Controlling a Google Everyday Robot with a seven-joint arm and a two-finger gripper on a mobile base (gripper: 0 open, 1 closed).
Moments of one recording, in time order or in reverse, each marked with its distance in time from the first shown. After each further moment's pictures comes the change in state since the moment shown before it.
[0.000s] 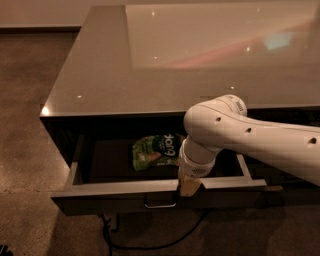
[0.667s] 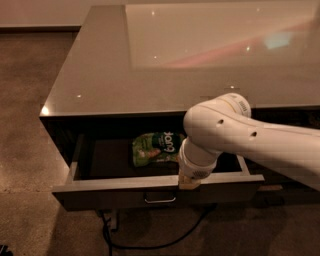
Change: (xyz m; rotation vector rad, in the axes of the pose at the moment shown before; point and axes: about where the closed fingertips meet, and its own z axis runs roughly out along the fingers) arm -0.003 0.008 -0.016 0.034 0.012 -0.016
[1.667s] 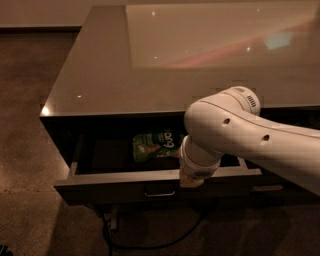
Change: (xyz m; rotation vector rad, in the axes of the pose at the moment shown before) arm -0.007 0.013 -0.037 0.047 0.011 -0.006
